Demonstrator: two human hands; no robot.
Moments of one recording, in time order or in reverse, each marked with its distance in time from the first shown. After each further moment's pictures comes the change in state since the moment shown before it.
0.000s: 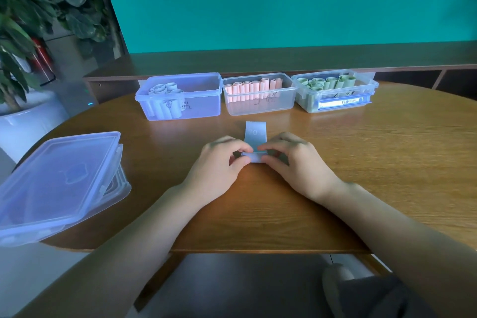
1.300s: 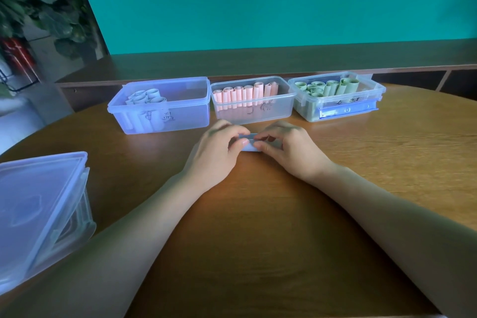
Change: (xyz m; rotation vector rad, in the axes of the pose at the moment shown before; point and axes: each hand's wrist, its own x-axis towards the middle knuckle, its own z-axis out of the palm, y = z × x) left_hand 0.082 -0.031 0.026 0.070 0.027 0.034; right_hand 0.069 0.059 0.006 -0.018 -0.026 0.027
